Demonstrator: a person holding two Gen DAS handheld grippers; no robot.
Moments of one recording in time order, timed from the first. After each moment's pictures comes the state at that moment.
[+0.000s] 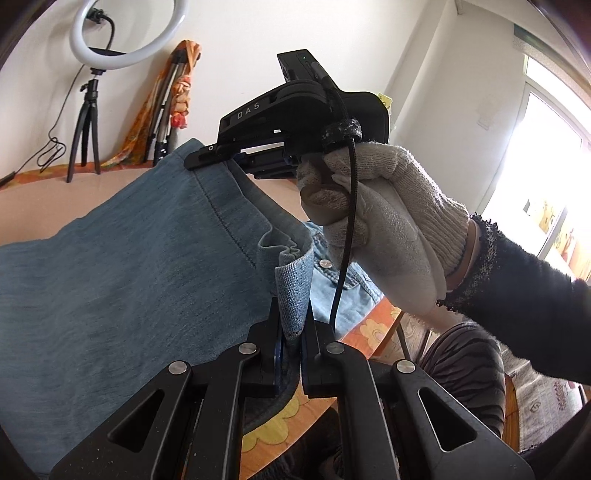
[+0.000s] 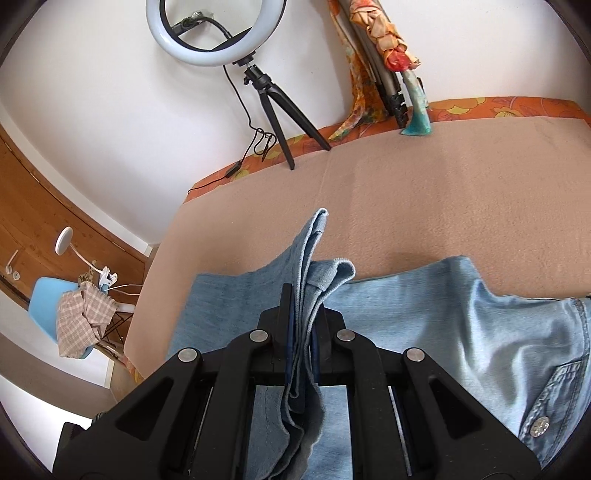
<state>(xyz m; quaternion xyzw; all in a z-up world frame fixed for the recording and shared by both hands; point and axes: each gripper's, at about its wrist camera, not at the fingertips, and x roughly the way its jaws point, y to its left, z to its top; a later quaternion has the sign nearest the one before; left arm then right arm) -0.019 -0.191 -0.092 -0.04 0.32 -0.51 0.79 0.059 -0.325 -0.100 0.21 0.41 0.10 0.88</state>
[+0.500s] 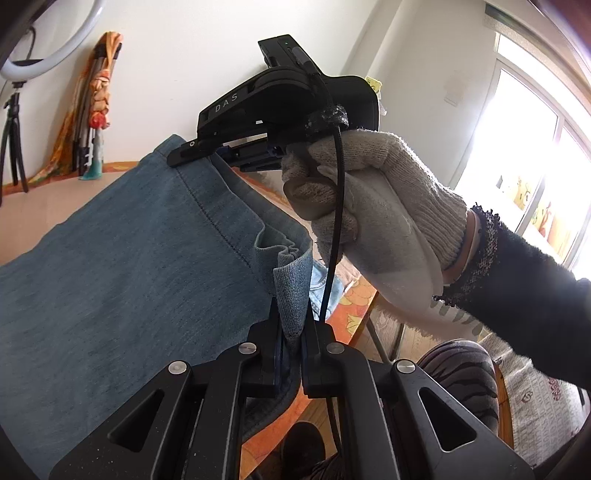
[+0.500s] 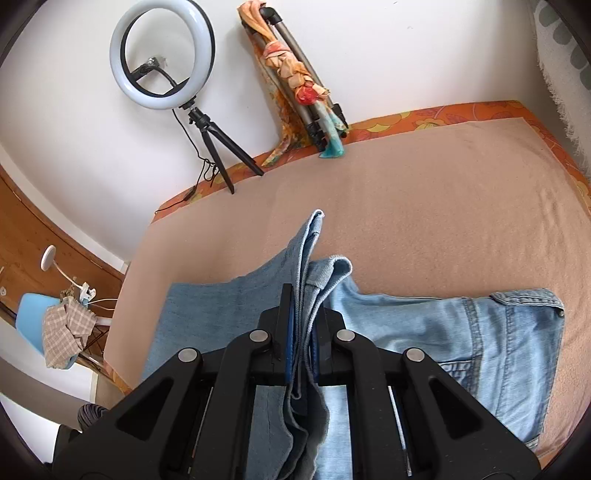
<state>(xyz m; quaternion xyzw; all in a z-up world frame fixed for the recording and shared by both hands) -0.038 -0.292 -0.088 -0.01 0.32 -0.58 0.75 0.008 -0.424 -0.086 0.21 0.40 0.04 0.89</state>
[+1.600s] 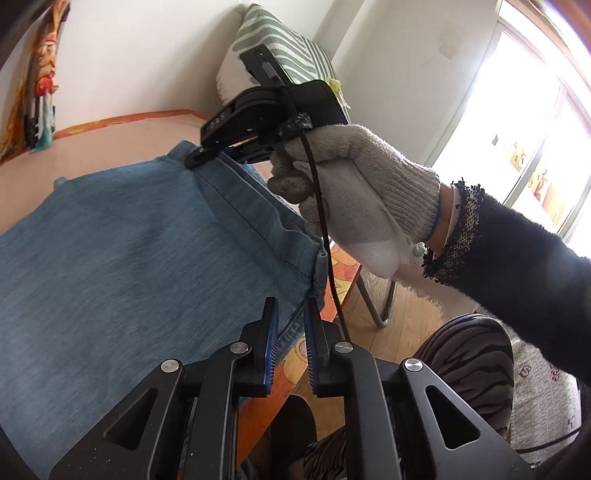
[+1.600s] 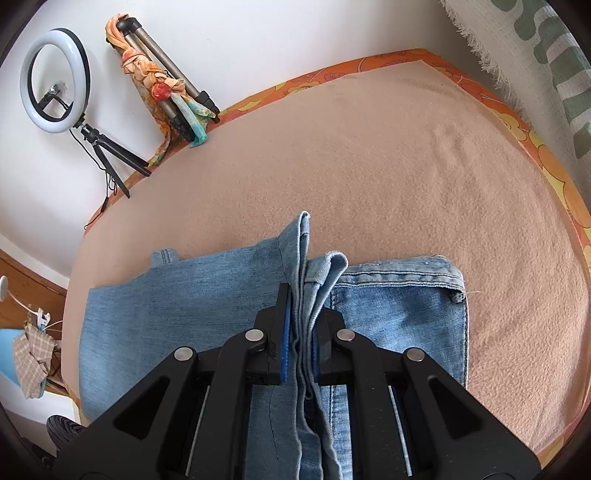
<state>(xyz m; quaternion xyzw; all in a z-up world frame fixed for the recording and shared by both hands) -0.044 -0.333 -0.113 0.05 0.39 -0.59 0.70 -0.011 -0.537 -0.165 0.23 0.44 -0.07 0.86</state>
